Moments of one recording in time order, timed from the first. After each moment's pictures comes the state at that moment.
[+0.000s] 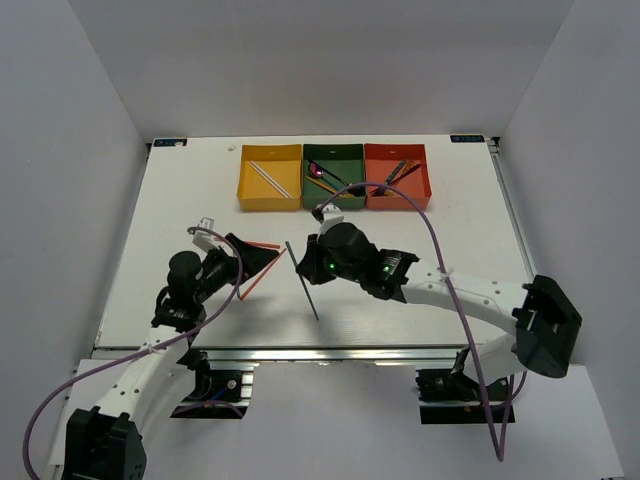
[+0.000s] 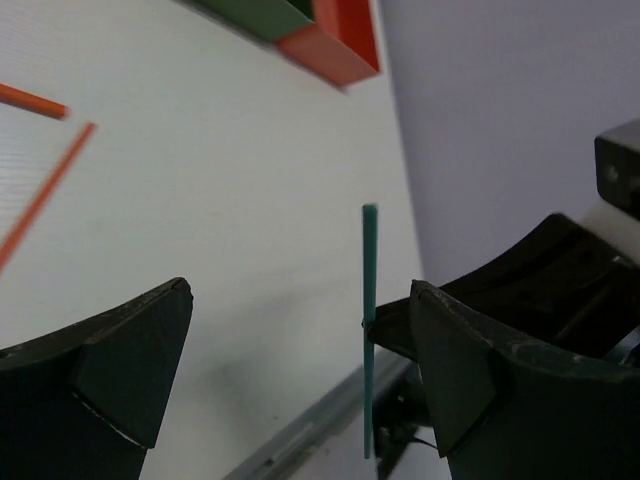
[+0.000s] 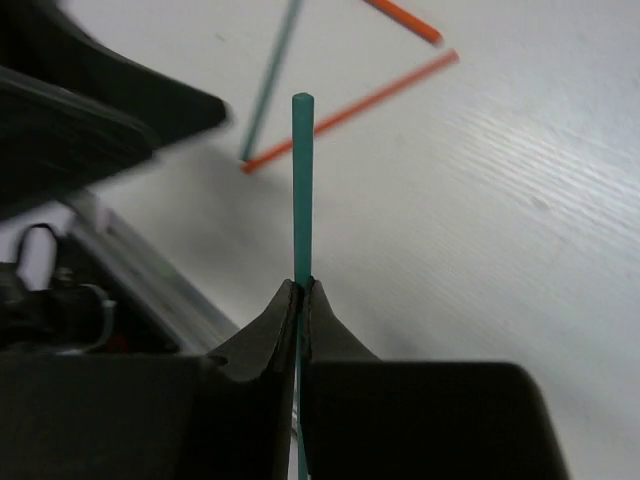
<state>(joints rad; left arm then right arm) -0.20 0.73 0.33 0.15 0.43 -0.89 1.08 1.47 1.02 -0.16 0.10 0.61</state>
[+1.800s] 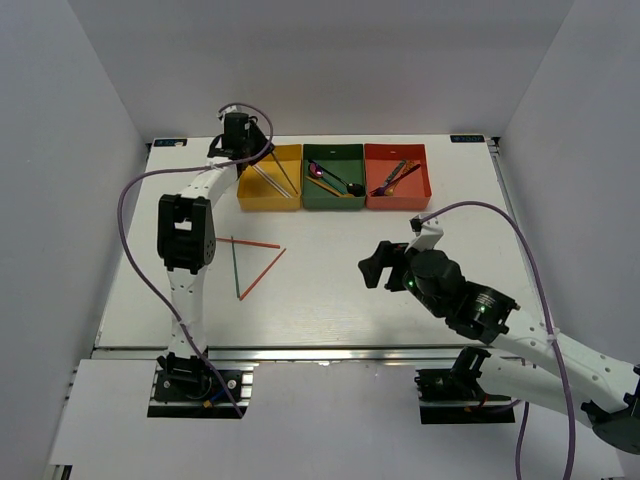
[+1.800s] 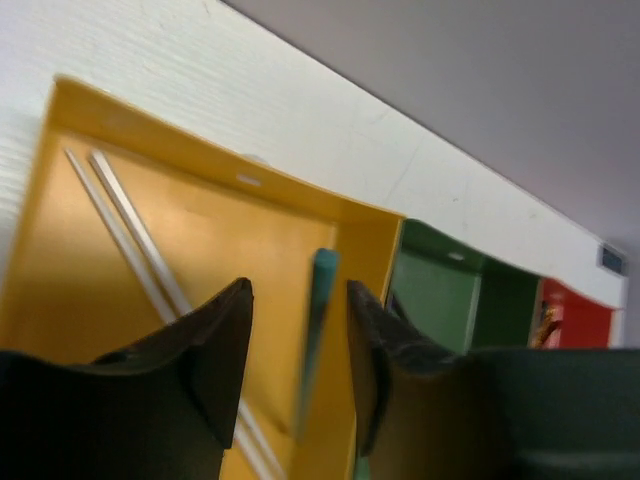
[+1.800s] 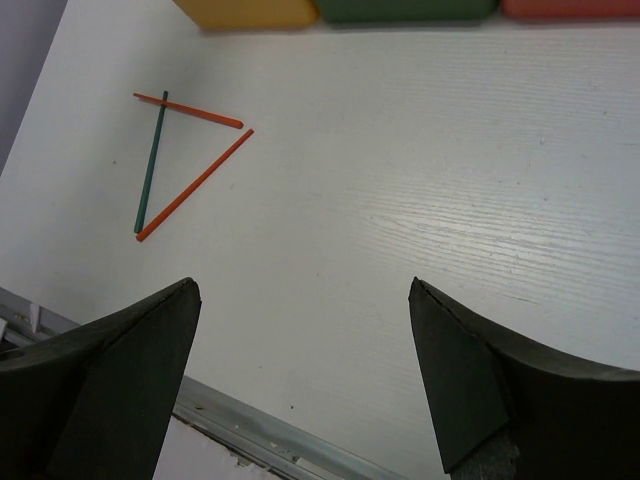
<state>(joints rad) -0.17 2.30 1.93 -0.14 0.01 -0.70 0.99 0.77 0.72 -0.36 0.42 0.62</state>
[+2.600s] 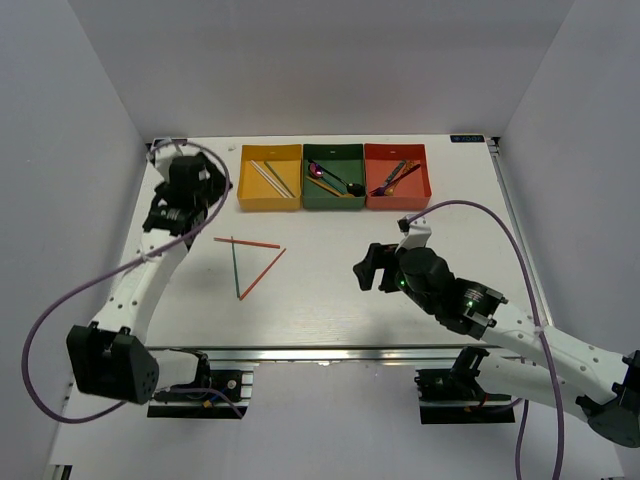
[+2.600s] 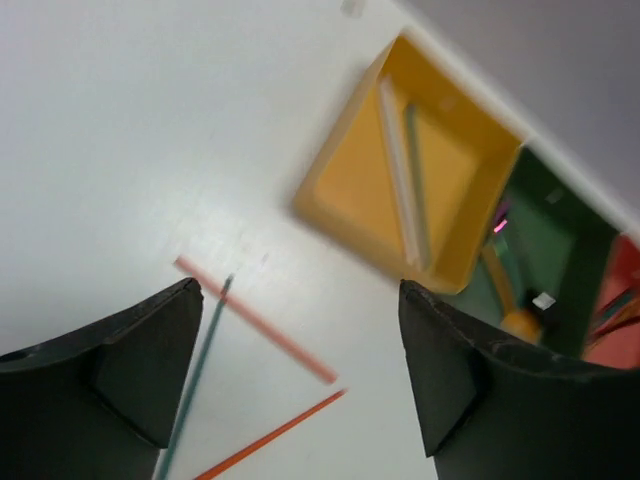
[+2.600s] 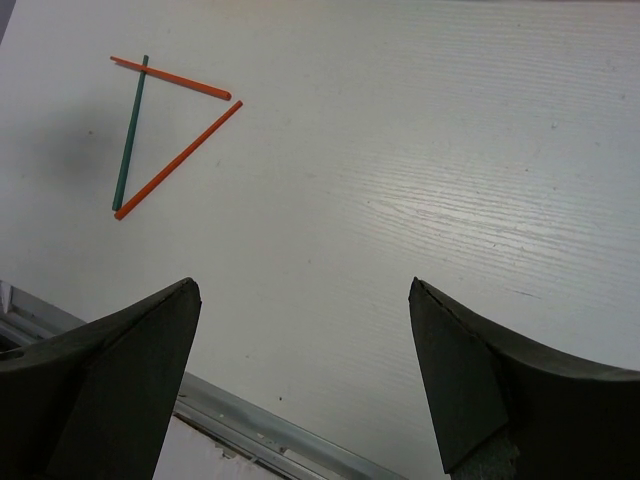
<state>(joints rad) -0.19 1.29 1.19 -0.39 -0.40 -0.68 0.99 0.85 0.72 -0.35 0.39 0.60</state>
